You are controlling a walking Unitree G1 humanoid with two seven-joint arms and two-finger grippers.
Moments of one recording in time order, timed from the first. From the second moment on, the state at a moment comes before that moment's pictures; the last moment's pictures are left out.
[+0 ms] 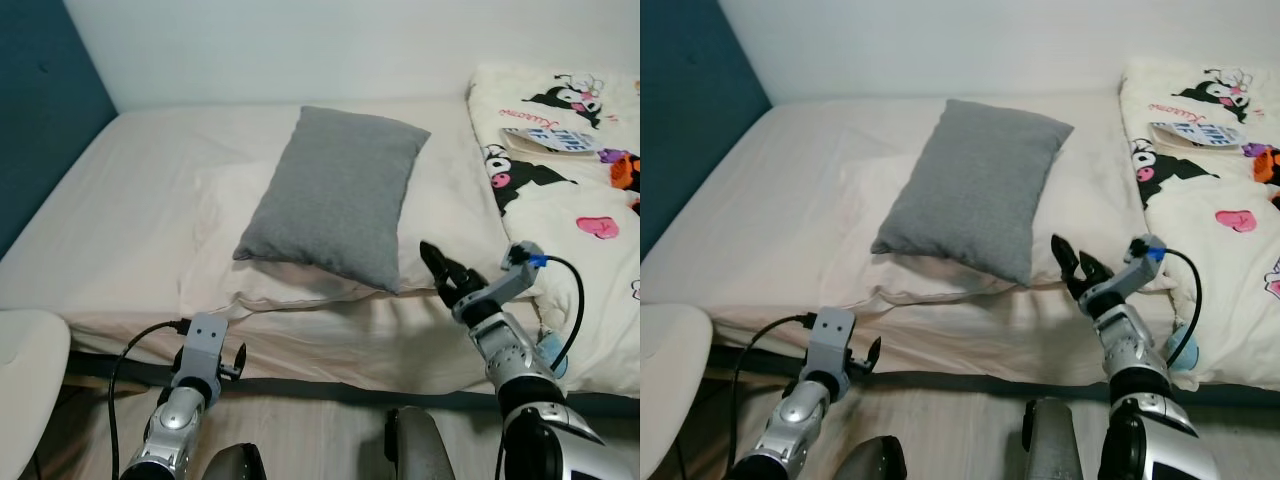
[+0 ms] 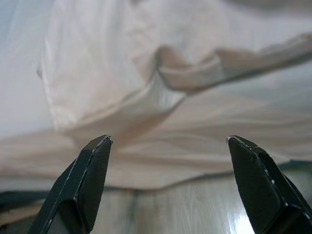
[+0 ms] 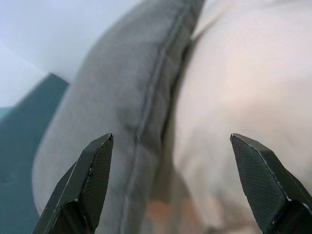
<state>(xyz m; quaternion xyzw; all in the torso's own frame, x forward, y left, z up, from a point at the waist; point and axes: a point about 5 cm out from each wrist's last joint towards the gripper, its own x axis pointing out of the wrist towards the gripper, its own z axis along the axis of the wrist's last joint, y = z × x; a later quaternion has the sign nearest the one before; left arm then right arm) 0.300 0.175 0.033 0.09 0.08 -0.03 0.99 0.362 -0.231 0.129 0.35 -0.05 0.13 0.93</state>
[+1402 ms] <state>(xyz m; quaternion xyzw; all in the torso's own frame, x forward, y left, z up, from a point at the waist) 0.318 0.179 0.071 0.10 0.01 -0.02 0.99 0.385 -0.181 0.159 0.25 -0.04 0.20 0.95</state>
